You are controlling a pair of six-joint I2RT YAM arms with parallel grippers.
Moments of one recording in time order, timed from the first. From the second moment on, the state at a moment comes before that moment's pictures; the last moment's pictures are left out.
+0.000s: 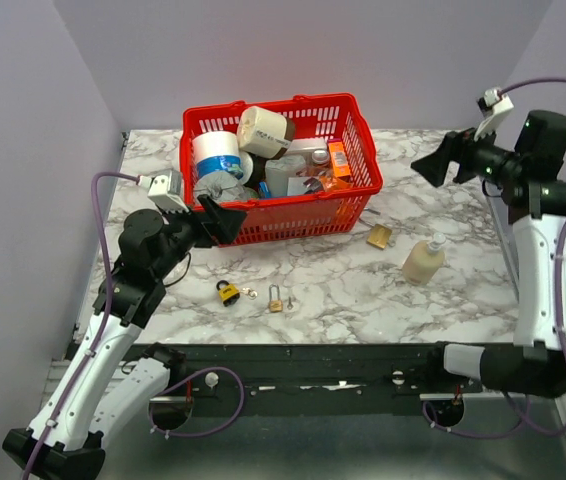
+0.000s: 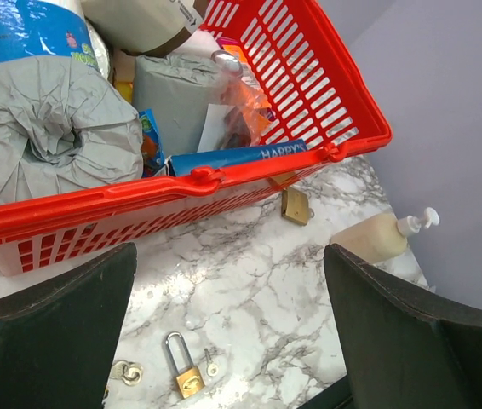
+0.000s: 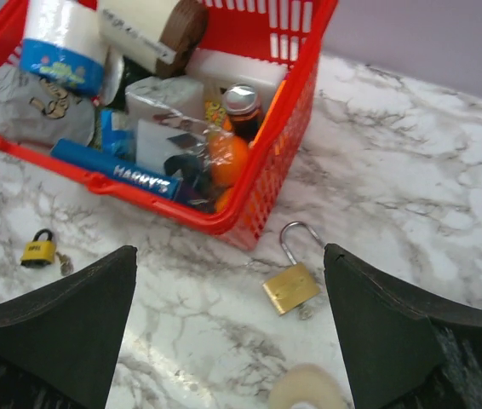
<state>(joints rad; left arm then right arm) -0.38 0.72 0.86 -0.28 0.14 -0.56 -0.13 1.23 1.50 -0.67 -0.73 -0.10</state>
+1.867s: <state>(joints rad) -0.32 0.82 0.88 -0.29 0.14 -0.55 0.06 2.15 1.69 -0.74 -0.44 -0.48</state>
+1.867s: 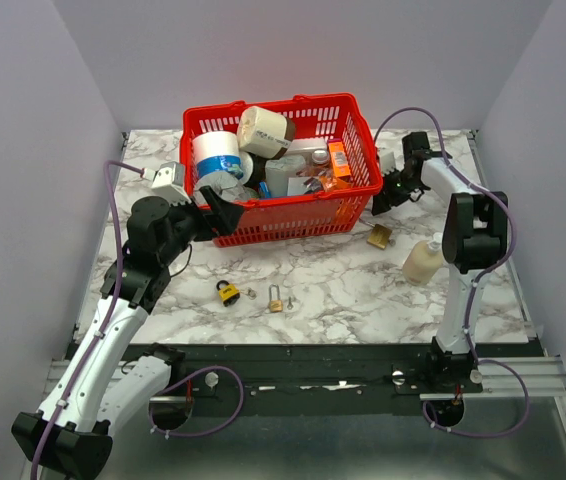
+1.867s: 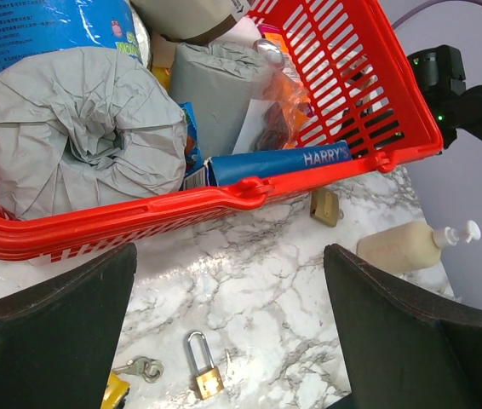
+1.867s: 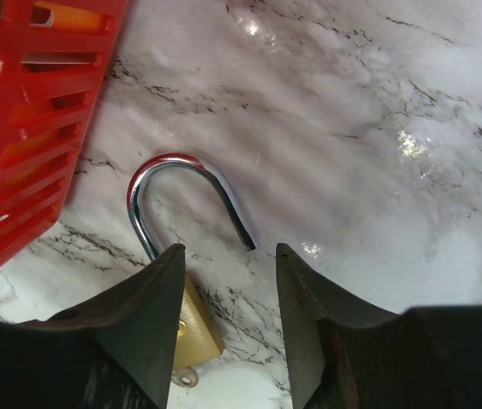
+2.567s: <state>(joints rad) -0.30 0.82 0.88 -0.29 0.14 -0.56 0.12 2.22 1.82 -0.81 -0.28 -0.46</state>
